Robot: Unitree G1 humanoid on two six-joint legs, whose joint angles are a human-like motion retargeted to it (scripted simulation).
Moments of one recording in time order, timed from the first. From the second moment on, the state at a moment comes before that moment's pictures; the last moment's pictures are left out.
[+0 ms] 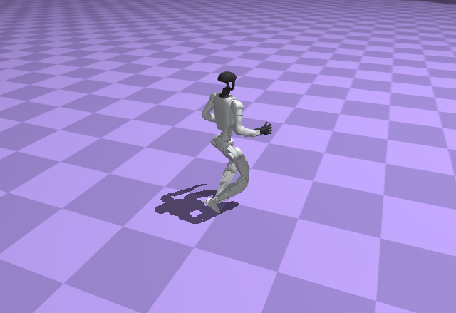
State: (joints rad) left arm 0.40 0.37 -0.14 0.06 -0.20 -0.28 0.16; right arm 0.21 -0.40 0.16 0.11 0.07 -0.30 -0.22; waist -0.06 -0.13 -0.10; left_leg -0.60 -0.20 0.21 1.22 -0.83 0.23; right_leg -0.41 -0.19 -0.07 1.58 -0.44 0.16
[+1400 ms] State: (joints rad) left arm 0.21 0.35 -0.17 0.01 -0.08 -0.31 0.23; right arm 0.38 -0.46 0.13 0.18 0.09 -0.33 -0.25; waist -0.10 0.08 -0.13; left_leg -0.40 0.10 0.10 1.56 -0.56 0.06; right_leg -0.70 0.12 -0.10 1.32 -0.62 0.04
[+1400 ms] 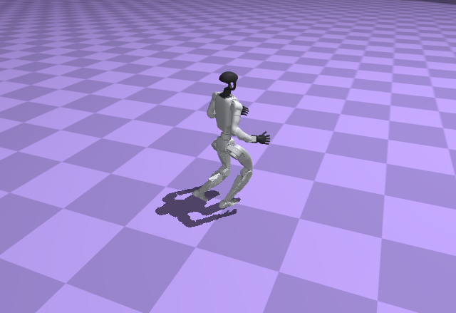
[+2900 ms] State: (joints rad) left arm 0.15 0.32 -0.30 0.15 -0.08 -0.36 0.26; right arm 0.38 -0.46 0.24 0.29 0.08 -0.34 -0.21; waist -0.09 0.11 -0.14; left_leg -0.38 0.11 0.06 1.57 -0.41 -0.01; right_leg -0.84 0.12 -0.17 1.30 -0.58 0.03
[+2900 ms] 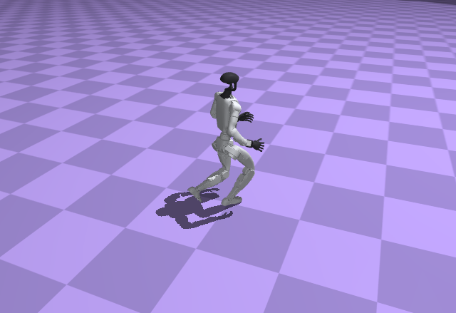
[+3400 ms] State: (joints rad) left arm 0.05 0.33 -0.23 0.29 -0.17 -0.30 0.39; right arm 0.28 -0.39 0.34 0.42 0.02 -0.29 -0.17; waist -0.23 -0.13 -0.13; left_leg -0.62 -0.33 0.14 1.20 -0.87 0.26; right_leg -0.84 -0.31 0.01 1.97 -0.44 0.09
